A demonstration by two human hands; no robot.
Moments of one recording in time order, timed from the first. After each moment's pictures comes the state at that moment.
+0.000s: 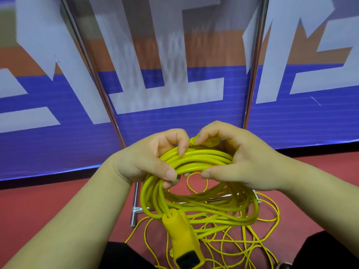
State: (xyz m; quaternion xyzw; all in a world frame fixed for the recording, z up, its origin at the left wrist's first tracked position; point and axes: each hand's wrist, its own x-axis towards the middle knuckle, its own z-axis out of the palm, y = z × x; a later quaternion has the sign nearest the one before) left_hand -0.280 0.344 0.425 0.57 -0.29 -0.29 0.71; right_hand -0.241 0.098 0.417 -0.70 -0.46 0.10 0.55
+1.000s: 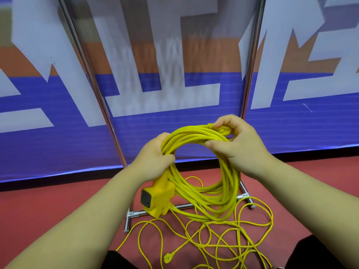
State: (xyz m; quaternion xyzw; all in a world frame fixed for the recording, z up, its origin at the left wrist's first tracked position) left_hand -0.242 0.345 0.376 0.91 -0.02 0.07 0.40; right_hand -0.203 0.107 0.393 -0.72 -0.23 -0.02 0.65
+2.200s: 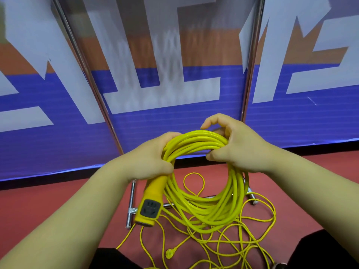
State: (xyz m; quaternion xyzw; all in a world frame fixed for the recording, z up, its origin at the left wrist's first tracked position) left_hand -0.255 0.344 0.406 0.93 -0.09 -0.09 0.34; right_hand -0.200 0.097 0.407 -0.77 -0.32 0.12 0.53
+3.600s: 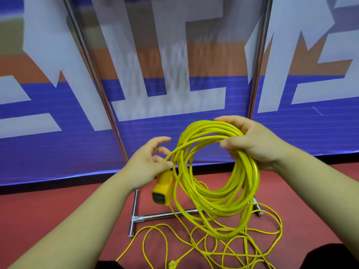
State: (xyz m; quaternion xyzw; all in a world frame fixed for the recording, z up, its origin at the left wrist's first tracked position) left_hand -0.246 0.375 0.368 0.83 0.00 0.04 0.55; right_hand -0.173 0.091 0.411 -0.67 -0.22 0.16 0.69
